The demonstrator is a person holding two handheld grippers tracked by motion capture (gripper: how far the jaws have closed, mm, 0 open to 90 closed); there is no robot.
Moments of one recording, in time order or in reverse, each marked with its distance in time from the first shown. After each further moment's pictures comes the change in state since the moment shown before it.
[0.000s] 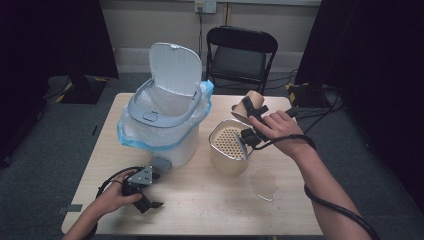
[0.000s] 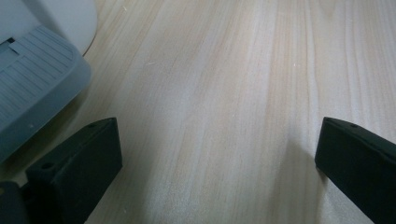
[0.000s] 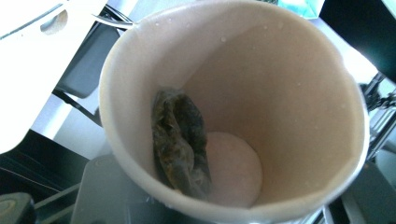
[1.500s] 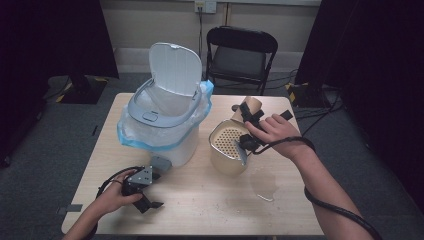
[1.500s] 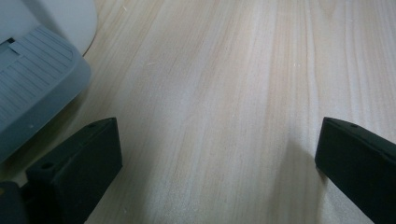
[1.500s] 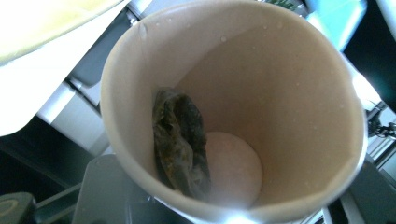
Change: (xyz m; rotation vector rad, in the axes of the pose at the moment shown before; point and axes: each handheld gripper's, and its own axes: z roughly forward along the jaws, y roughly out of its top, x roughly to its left) left arm 0.000 0.000 0.000 0.006 -0.003 0.001; right arm 0.006 0.012 -0.003 -0.017 0.026 -0.103
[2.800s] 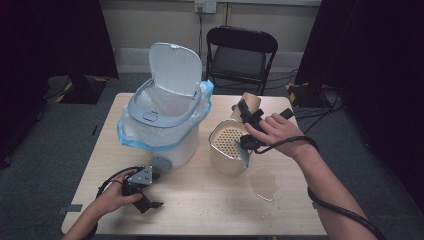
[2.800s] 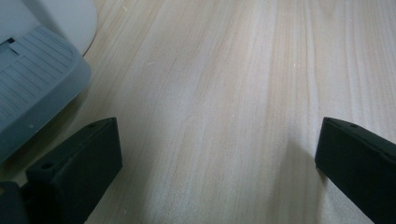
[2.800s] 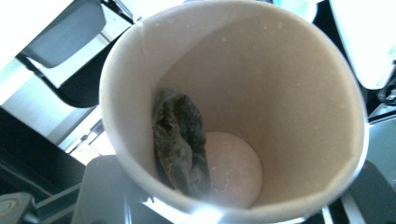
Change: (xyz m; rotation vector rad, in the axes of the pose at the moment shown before) left arm 0.000 0.000 0.000 0.000 0.000 0.000; right arm -0.006 -0.004 -0.006 0.047 -0.090 -0.118
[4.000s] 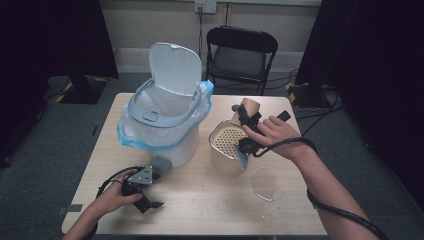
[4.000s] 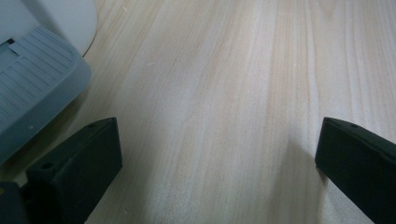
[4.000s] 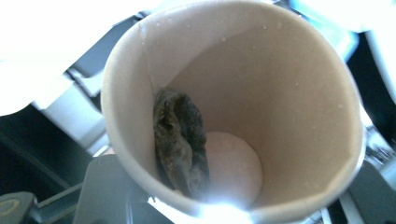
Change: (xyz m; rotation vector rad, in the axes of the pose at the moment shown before) left arm 0.000 0.000 0.000 0.004 0.001 0.002; right arm -0.001 0.006 -0.002 -0.044 0.093 -0.018
